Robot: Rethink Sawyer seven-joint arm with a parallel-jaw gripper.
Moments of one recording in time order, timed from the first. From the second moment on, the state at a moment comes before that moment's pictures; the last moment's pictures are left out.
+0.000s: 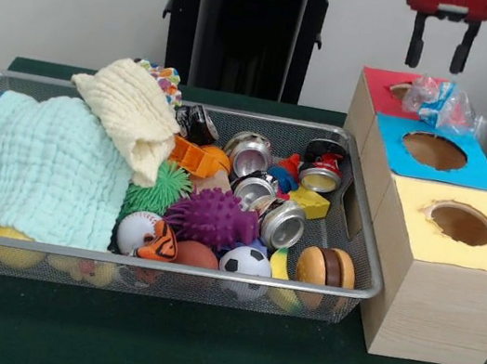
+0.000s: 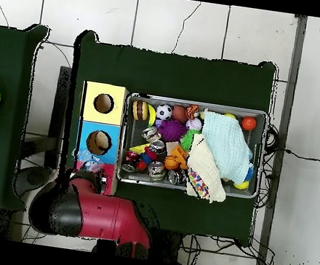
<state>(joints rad) 0.04 -1.01 0.02 2.16 0.13 0.31 1.69</state>
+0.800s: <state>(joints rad) -0.14 -0.95 0.22 2.21 0.13 0.12 1.69</state>
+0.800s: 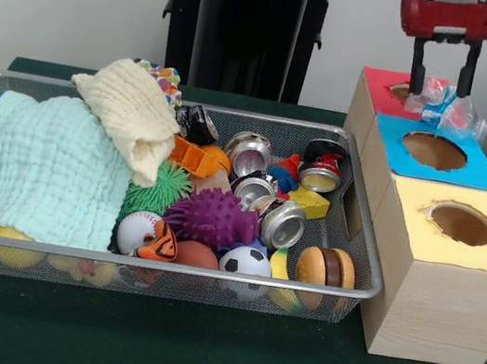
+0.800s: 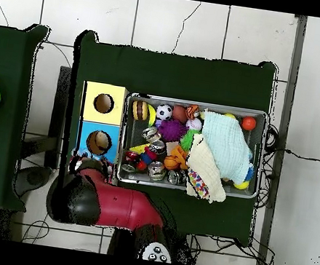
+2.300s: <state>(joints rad) 0.06 -1.00 0.03 2.31 0.29 0.35 1.69</state>
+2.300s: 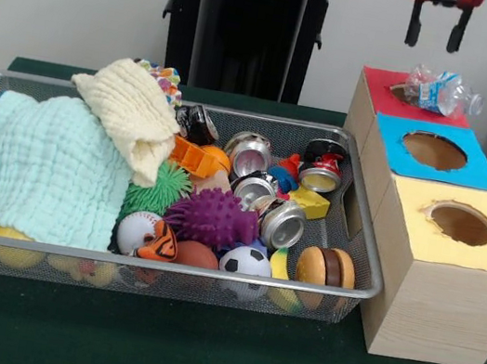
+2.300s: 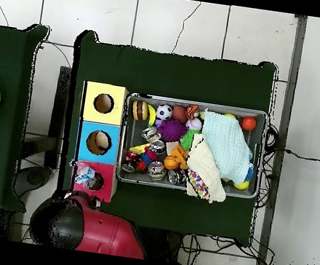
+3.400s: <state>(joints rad) 0.05 -0.65 0.06 2.36 0.24 -0.04 1.69</state>
